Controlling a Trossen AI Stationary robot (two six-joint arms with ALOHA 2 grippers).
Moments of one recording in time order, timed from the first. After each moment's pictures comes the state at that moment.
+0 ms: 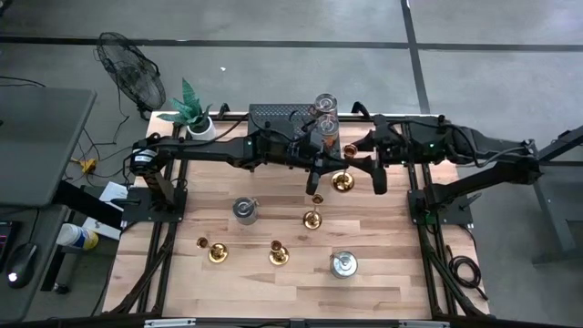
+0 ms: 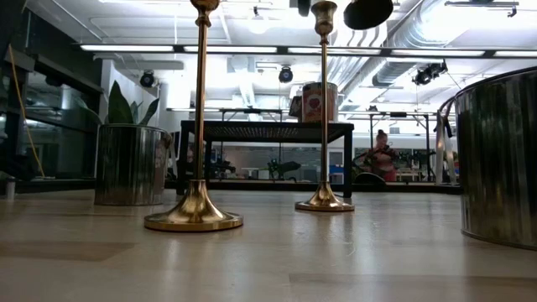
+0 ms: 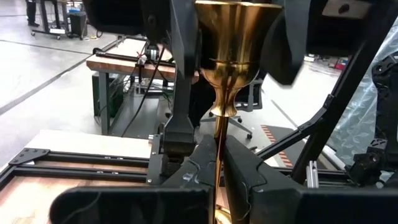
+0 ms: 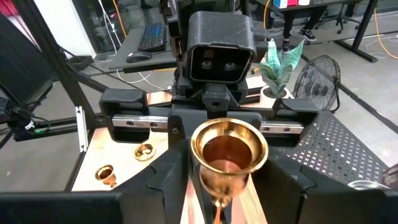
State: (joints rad) left arm 0.09 1.75 1.57 0.18 0.20 -0.16; right arm 0.04 1.06 1.35 -0.57 0.11 0.16
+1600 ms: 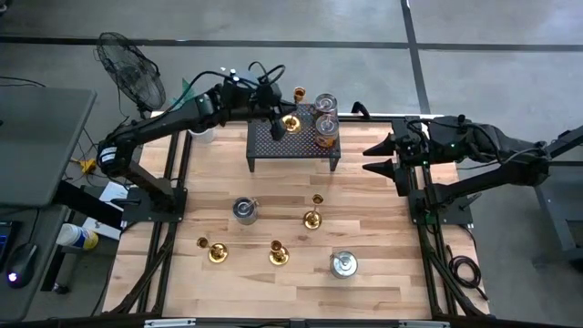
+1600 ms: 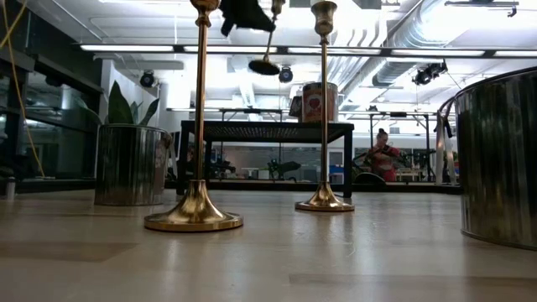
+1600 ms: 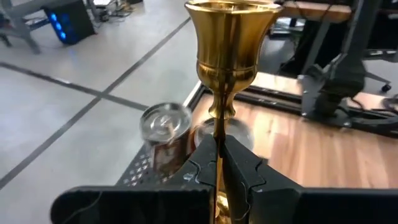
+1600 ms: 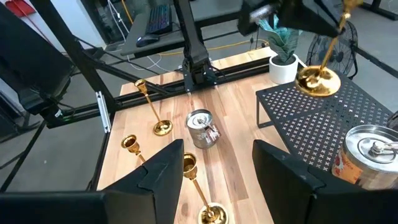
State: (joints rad) left arm 0.41 1.49 1.54 -0.38 0.01 0.03; right arm 0.04 0.95 1.35 -0.76 0.07 0.28
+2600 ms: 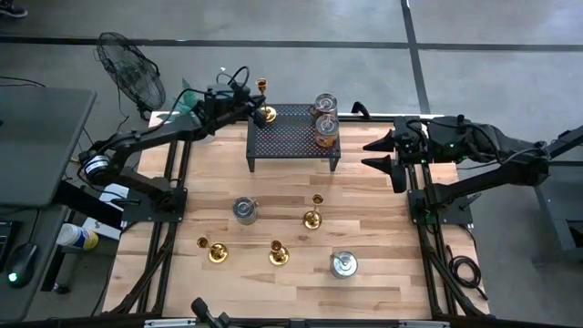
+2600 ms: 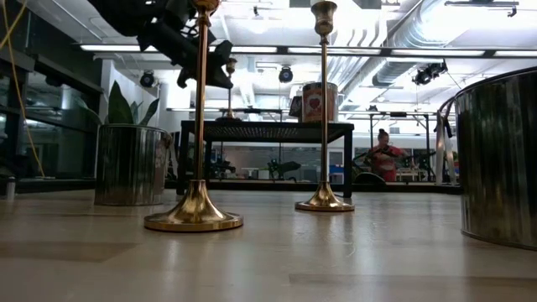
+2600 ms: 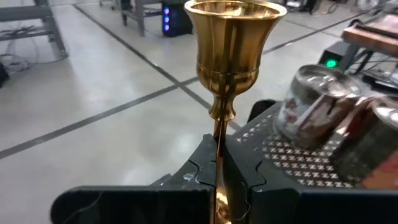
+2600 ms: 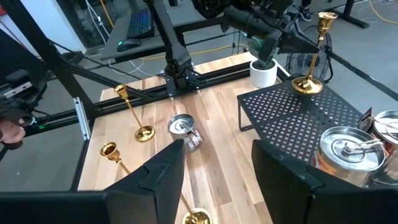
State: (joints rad) left arm 0.64 1.33 0.97 0.13 -0.16 -0.14; right arm 0.04 0.95 1.35 -0.76 0.15 0.27
